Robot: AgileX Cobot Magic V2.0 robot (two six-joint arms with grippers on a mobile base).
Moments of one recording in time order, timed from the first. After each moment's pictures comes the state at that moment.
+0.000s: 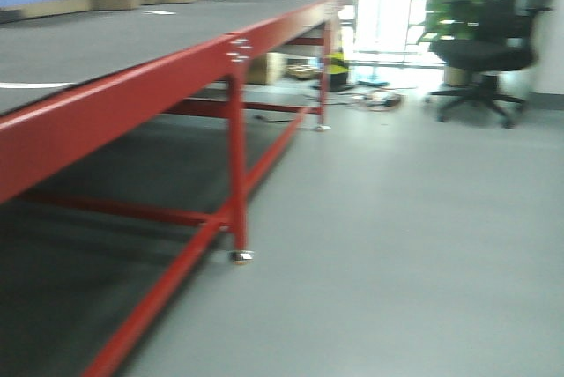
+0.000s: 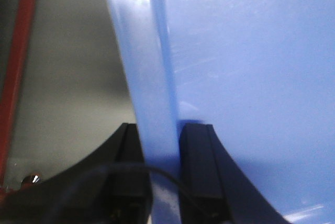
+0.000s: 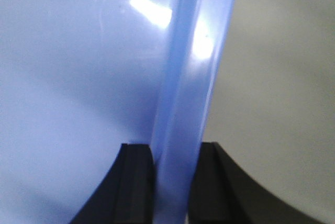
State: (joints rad) left arm -0.54 1.29 -1.39 -0.06 1.24 -0.32; right arm 0.53 1.33 -1.53 -0.14 1.25 0.33
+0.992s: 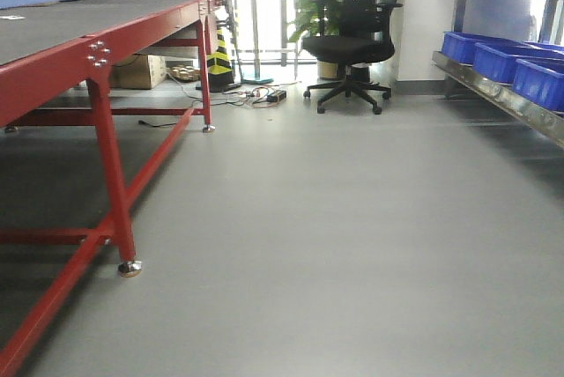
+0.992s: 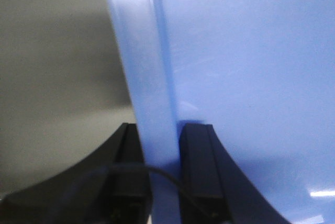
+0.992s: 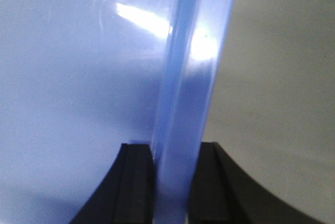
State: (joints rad) left arm -0.54 1.29 -1.39 -0.06 1.24 -0.32; right arm 0.53 1.33 -1.53 -0.14 1.25 0.33
